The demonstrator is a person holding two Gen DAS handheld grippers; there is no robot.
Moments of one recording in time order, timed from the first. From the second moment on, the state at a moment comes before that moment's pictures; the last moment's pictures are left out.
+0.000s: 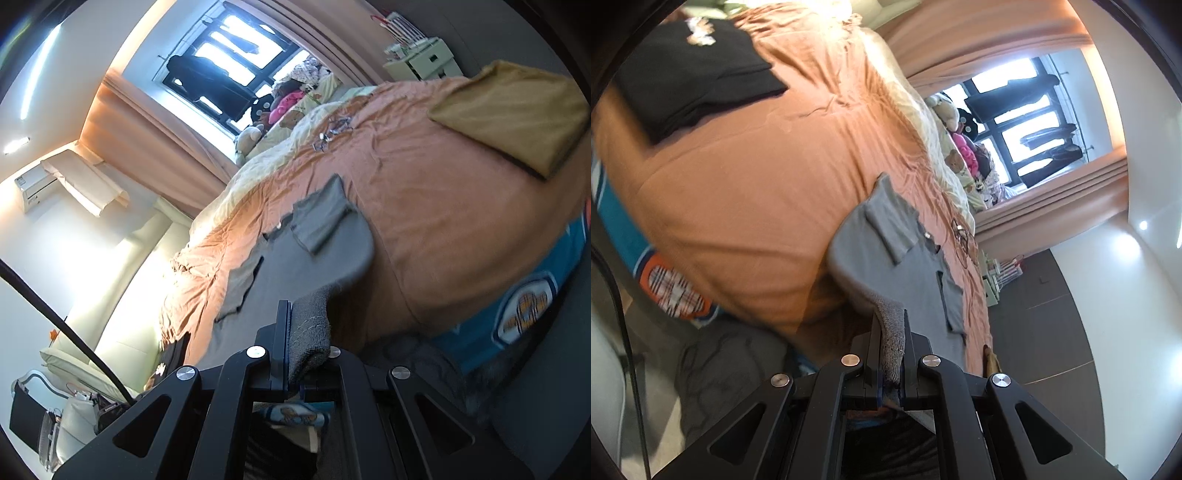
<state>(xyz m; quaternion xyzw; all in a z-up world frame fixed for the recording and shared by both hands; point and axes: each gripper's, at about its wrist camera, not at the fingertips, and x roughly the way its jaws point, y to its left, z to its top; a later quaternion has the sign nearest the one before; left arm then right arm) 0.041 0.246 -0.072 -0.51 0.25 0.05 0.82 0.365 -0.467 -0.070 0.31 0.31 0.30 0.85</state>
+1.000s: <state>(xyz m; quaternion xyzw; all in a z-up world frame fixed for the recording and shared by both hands) 0.368 0.323 0.014 -0.42 0.31 0.10 0.85 0.678 -0.325 -0.011 0.25 0.36 0.27 0.86</state>
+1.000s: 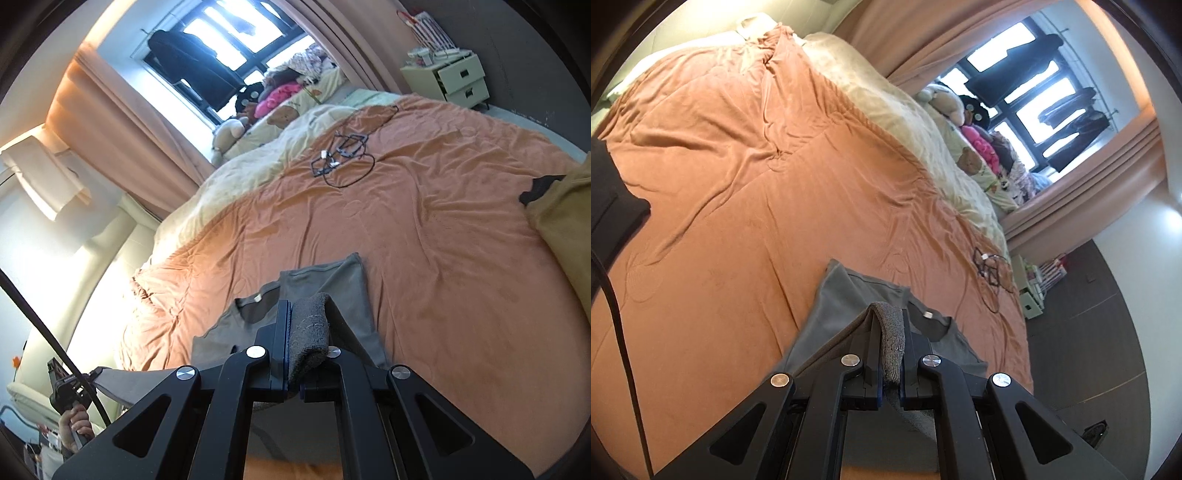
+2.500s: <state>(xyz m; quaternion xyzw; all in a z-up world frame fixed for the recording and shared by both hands) 0.526 0.336 -0.156 -0.18 0.56 0.09 0.80 0.817 -0.183 -0.088 -0.04 0.50 0.22 0.84</state>
